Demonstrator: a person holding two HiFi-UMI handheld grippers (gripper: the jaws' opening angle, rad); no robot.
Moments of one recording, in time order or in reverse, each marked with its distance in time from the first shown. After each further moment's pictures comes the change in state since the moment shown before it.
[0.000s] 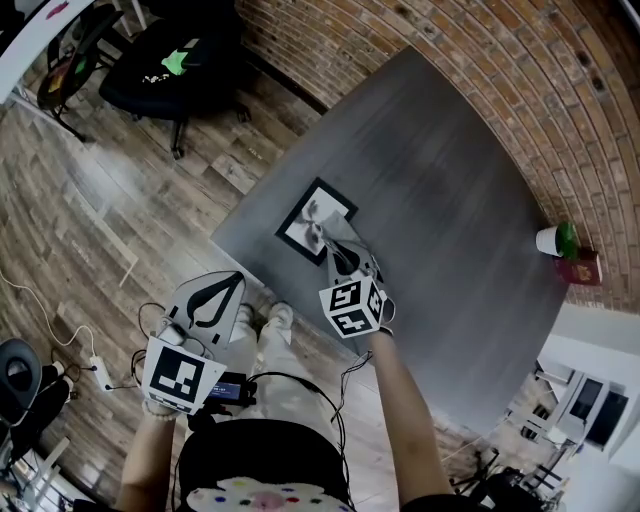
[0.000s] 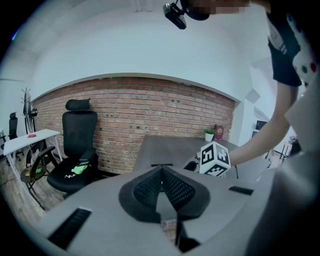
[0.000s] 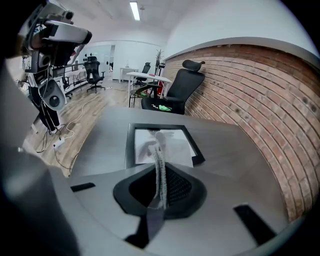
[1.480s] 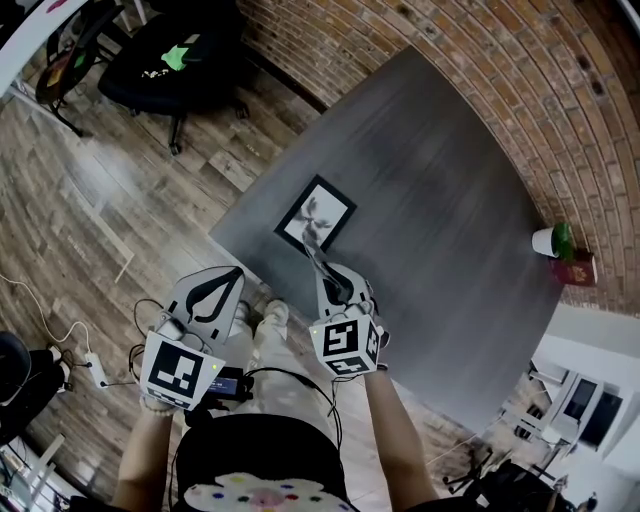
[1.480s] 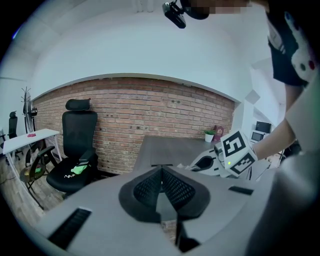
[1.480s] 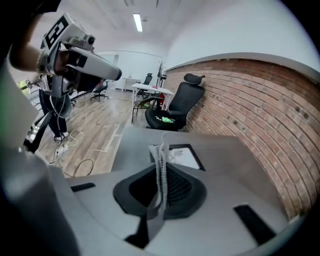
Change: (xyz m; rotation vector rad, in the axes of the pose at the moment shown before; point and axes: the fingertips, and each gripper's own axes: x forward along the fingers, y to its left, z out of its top) left arm 0.001 0.003 0.002 -0.008 -0.015 -0.003; right arm -0.067 0.037 0.037 0.004 -0.113 -0.003
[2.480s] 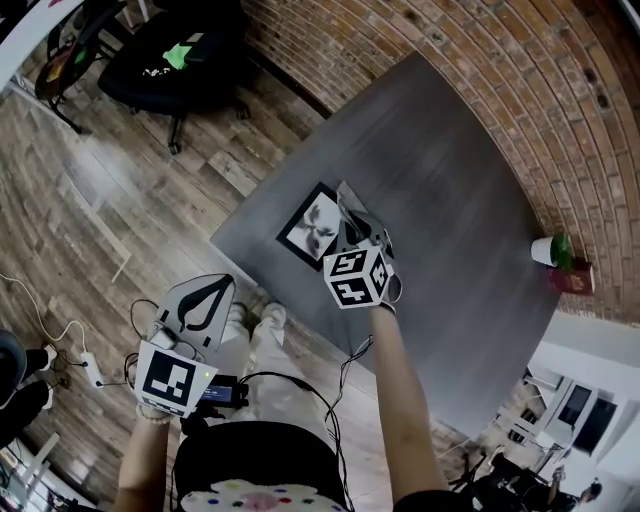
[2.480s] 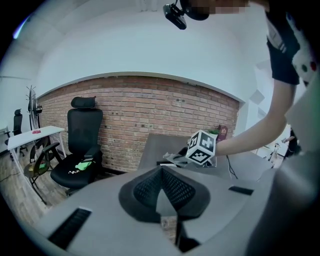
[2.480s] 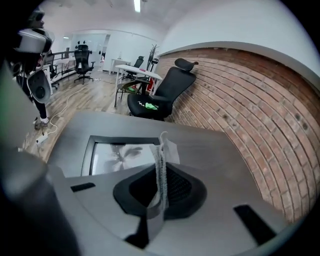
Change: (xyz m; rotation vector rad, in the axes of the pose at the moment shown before) left arm -0.007 0.018 -0.009 -0.024 0.004 0.039; right arm 0.089 -0.102 -0.003 -0.043 0.157 -0.152
